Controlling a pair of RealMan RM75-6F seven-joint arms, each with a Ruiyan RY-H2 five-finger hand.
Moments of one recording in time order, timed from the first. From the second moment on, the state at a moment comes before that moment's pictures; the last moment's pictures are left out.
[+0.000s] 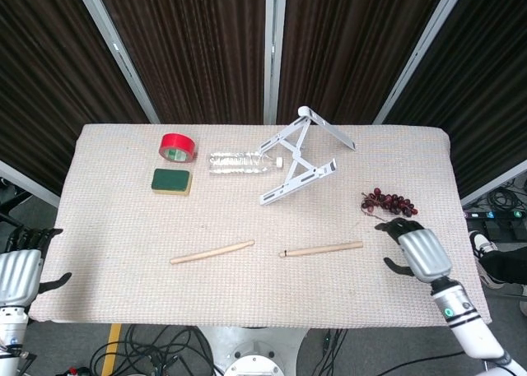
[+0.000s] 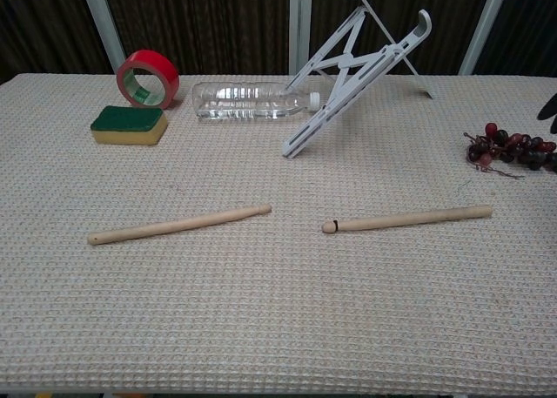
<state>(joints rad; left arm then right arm) -0.07 -1.17 -0.05 -1.63 1.39 1.46 0.14 0.33 -1.20 0.06 -1.55 -1.58 1.15 0.00</state>
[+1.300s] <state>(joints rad) -0.06 -1.19 -0.05 -1.58 1.37 1.44 0.07 0.52 -1.64 0.04 -1.10 -1.50 0.99 -0.08</state>
